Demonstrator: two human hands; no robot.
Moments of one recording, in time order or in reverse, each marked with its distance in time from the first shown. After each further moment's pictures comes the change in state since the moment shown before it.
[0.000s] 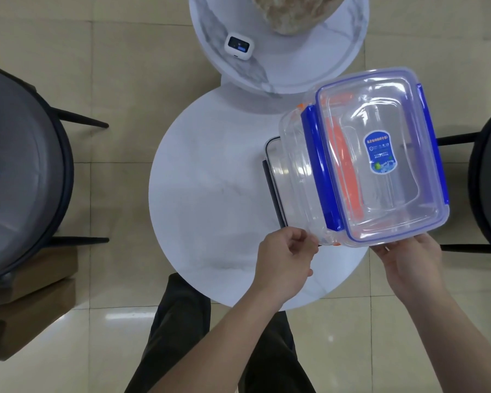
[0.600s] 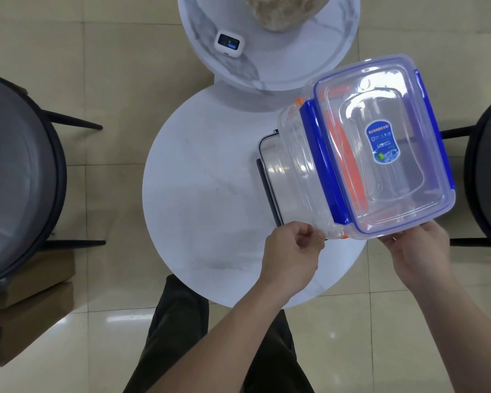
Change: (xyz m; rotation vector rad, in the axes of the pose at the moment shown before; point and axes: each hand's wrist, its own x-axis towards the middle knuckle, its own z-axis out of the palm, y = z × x) left_hand 0.004 0.009 0.019 0.069 -0.006 -0.006; right_hand 0.017 -0.008 -0.013 0.002 -0.001 -0.033
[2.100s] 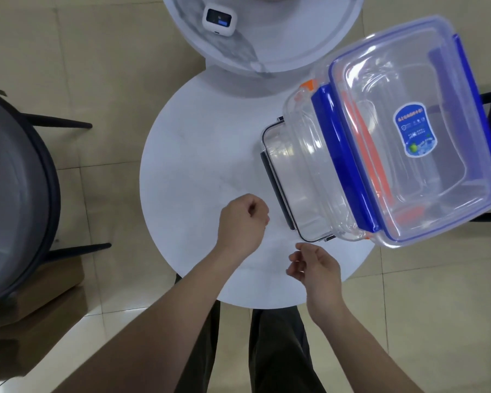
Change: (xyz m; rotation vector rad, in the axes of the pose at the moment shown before) left_hand 0.073 -0.019 -0.085 0.304 0.154 0.040; right_hand -0.071 0.110 0.112 -0.088 0.089 0.427
